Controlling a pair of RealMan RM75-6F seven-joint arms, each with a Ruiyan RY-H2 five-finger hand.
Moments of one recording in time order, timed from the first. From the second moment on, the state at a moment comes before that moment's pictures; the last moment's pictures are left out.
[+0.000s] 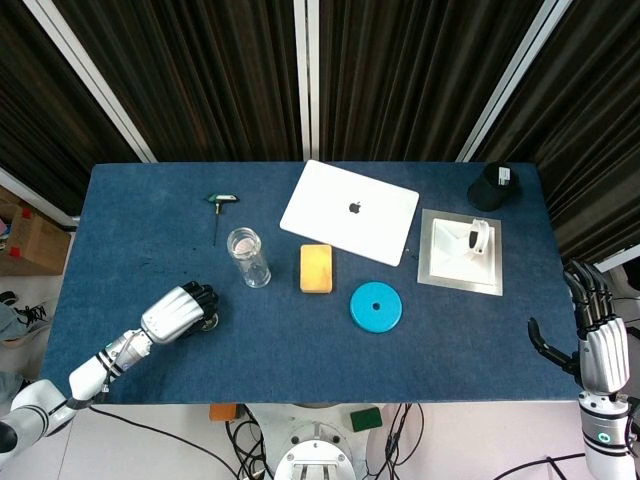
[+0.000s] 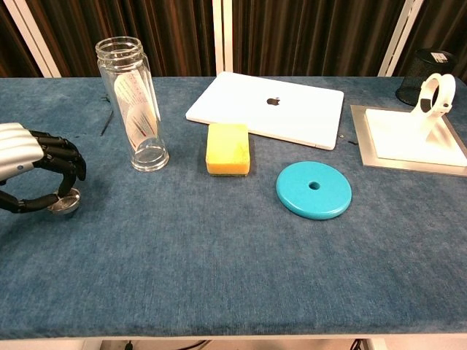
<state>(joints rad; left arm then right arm) -0.53 -1.64 0.20 -0.72 1.84 1.40 -0.29 0.12 -1.39 0.11 -1.27 -1.73 1.90 0.41</state>
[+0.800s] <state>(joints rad) -0.49 -1.32 0.10 -1.02 1.72 1.45 -0.20 0.12 -1.39 0.11 -1.27 -1.74 1.91 0.42</state>
